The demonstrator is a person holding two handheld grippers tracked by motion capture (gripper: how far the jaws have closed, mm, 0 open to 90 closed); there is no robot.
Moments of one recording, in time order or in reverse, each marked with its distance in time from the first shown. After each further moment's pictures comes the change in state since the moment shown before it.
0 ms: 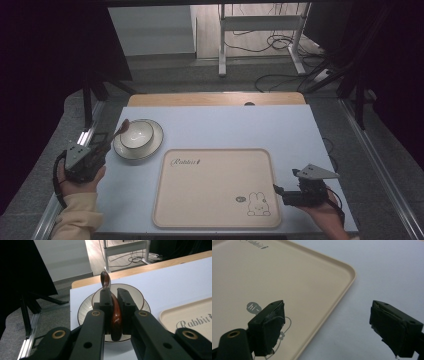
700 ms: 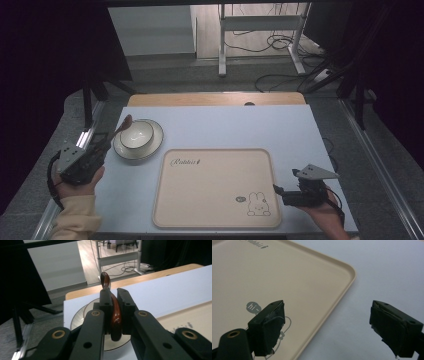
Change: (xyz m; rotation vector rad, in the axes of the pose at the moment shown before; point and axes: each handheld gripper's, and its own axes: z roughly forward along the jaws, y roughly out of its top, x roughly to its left) left arm -0.011 0.016 -0.019 -0.074 -0.057 -0.004; right arm 0.000 0.000 0.000 0.001 -0.002 -0.002
